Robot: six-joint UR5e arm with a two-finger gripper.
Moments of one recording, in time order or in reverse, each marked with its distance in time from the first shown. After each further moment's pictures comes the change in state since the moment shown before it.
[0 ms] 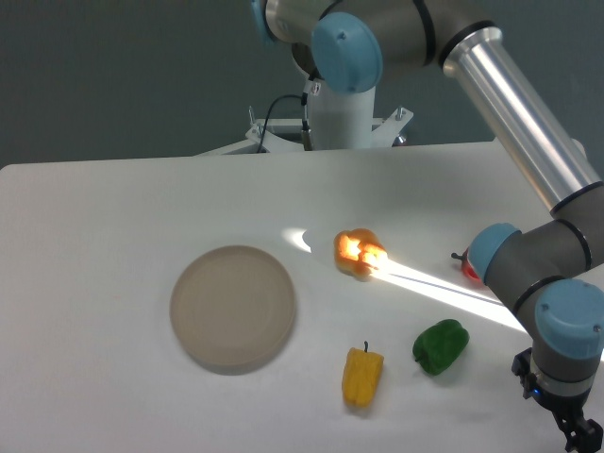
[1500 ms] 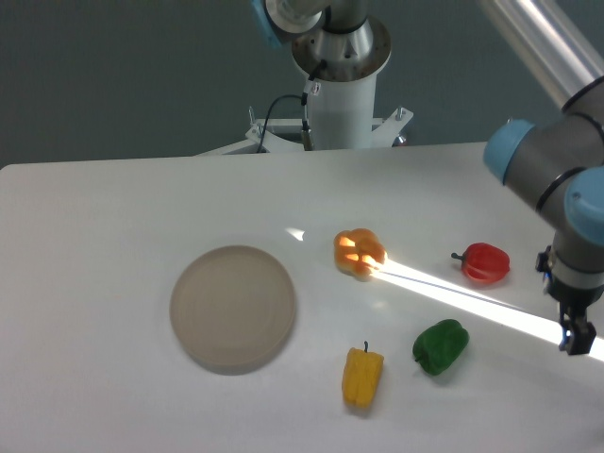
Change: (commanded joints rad) arm 0.153 0.397 -0.514 -0.011 -0.012 0.679
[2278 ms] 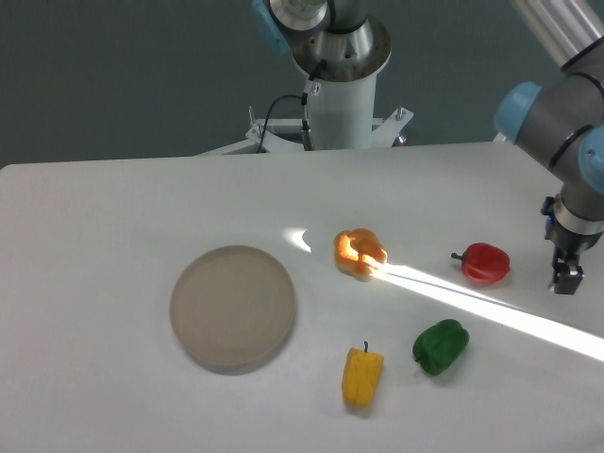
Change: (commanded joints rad) arm 0.048 0.130 -0.337 0.089 -0.063 0.079
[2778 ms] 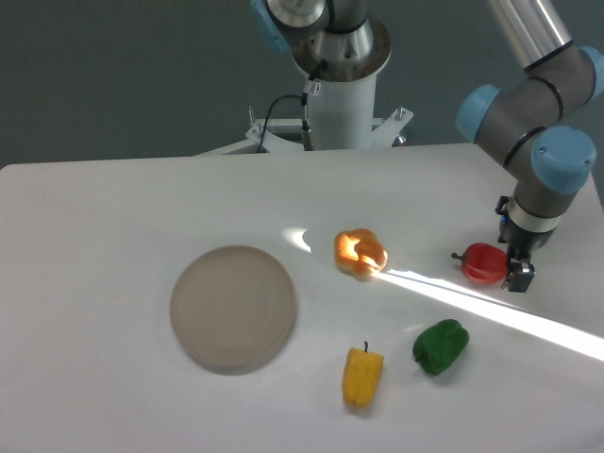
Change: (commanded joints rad) arm -0.025 0.031 -0.103 0.104 -0.026 -0.019
